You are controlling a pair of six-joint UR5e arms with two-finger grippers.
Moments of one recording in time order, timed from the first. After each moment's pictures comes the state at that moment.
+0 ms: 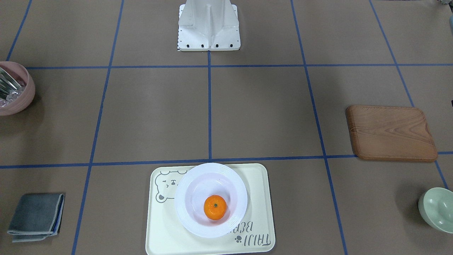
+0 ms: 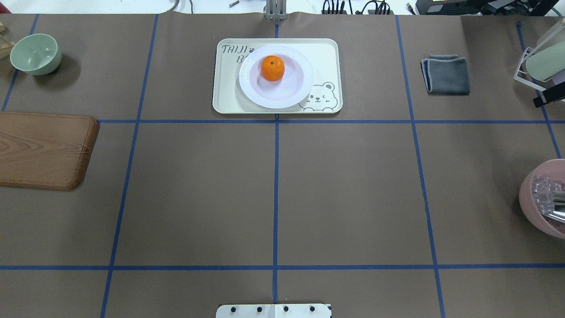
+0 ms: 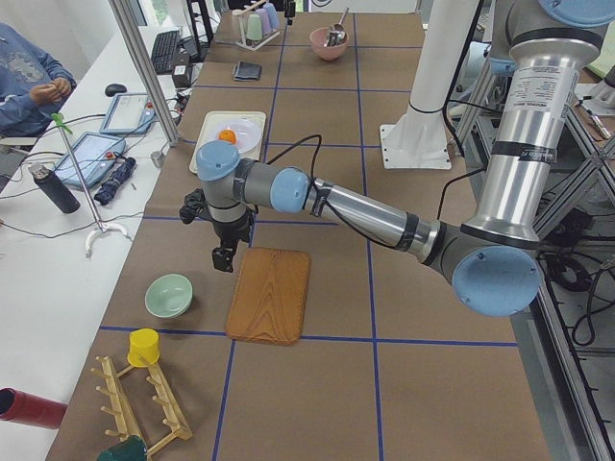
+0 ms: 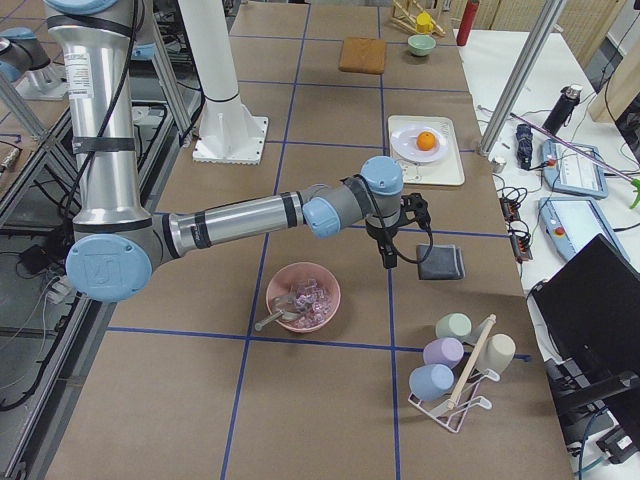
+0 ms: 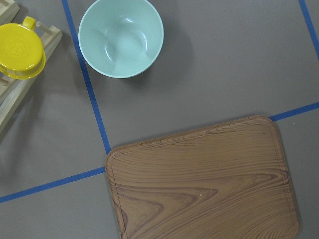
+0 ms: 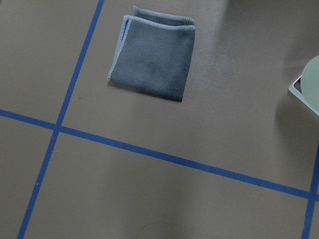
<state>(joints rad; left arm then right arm) -1.46 -1.75 -1.74 -1.43 -2.31 0.08 1.33 -1.53 1.77 -1.35 2.35 0.24</state>
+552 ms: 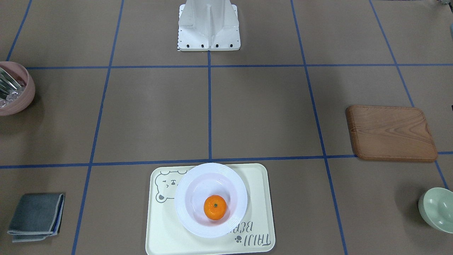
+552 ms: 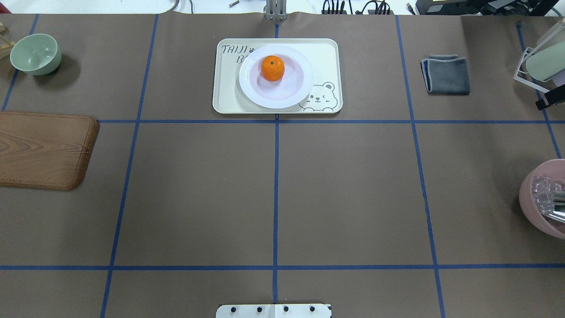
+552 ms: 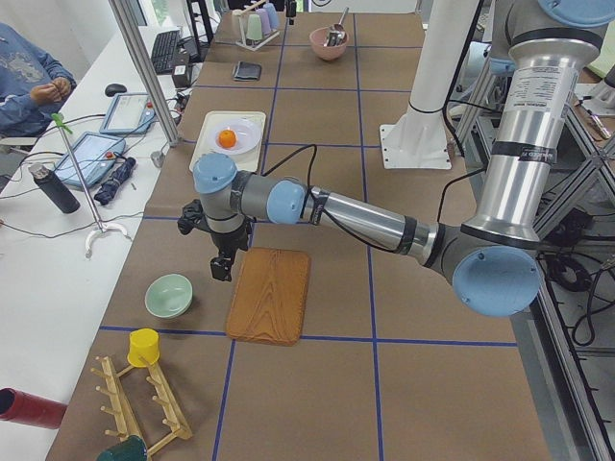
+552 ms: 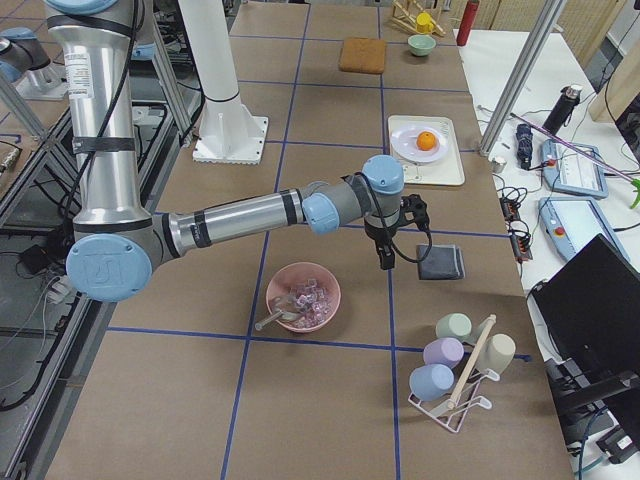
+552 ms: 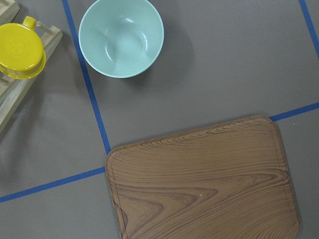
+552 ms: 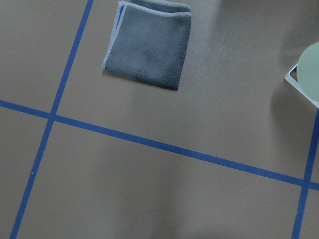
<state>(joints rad) -1.45 -1.75 -1.67 -1.48 -2.31 0.07 1.34 -1.53 1.78 -1.41 2.35 0.21</state>
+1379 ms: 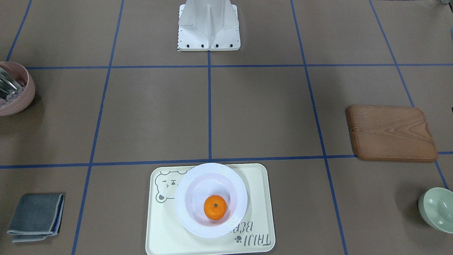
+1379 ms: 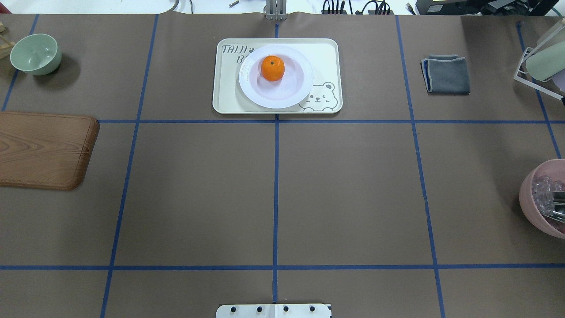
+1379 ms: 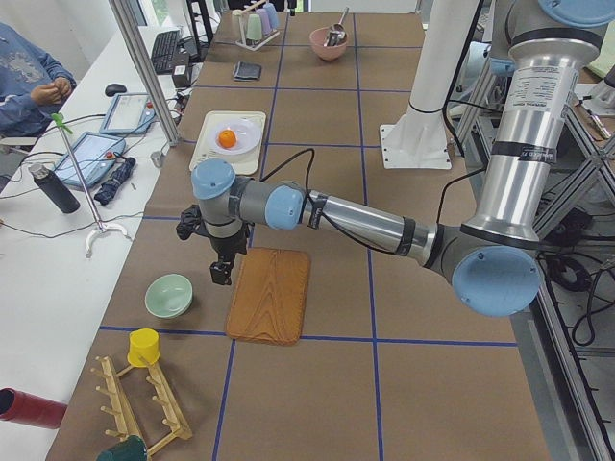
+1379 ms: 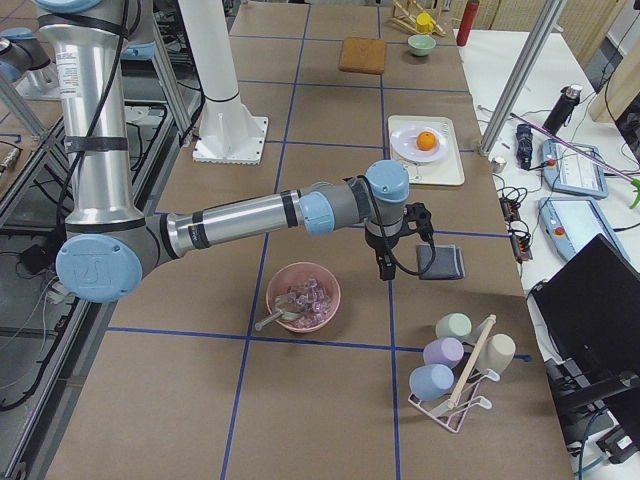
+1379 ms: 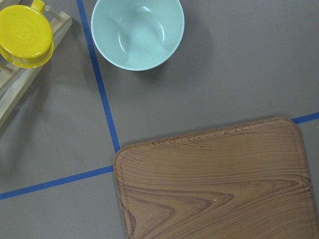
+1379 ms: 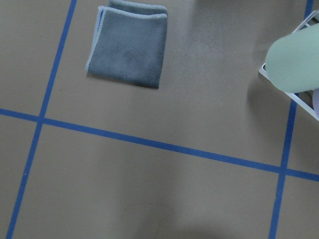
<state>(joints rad) -1.45 -1.75 -1.66 -1.50 -2.31 0.04 1.43 -1.53 1.78 -1.54 2.37 0.08</state>
